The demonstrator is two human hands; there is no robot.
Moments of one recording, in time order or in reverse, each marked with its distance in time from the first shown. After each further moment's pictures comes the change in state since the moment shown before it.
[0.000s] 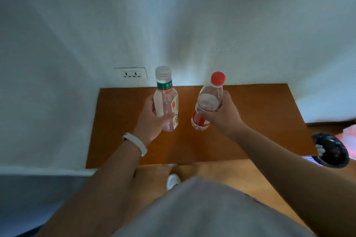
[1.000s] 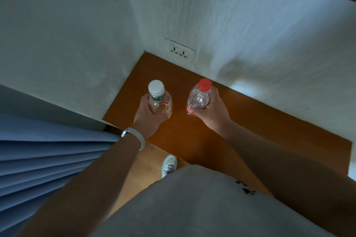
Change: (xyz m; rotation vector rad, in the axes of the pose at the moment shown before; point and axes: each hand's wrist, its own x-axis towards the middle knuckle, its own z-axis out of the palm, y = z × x) left_hand -0.006 -0.091 -0.020 -0.049 0.517 -0.313; right_hand 0.092 0.009 0.097 -0.243 -0.450 -0.219
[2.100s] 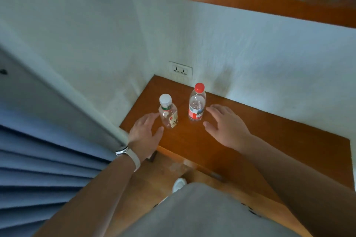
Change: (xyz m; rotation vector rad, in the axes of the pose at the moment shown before) left_hand -0.124 0.021 -0.040 0.640 0.114 0.305; right_hand -0.111 -0.010 -0.058 -0.678 0.001 -0.369
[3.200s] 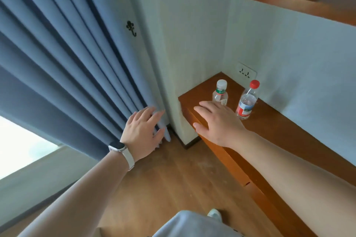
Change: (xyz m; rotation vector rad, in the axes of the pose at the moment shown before) left_hand -0.246 0.007 -0.062 0.427 0.296 -0.204; right_hand -0.075 -0.118 -0.030 -0.098 -0.052 -0.760
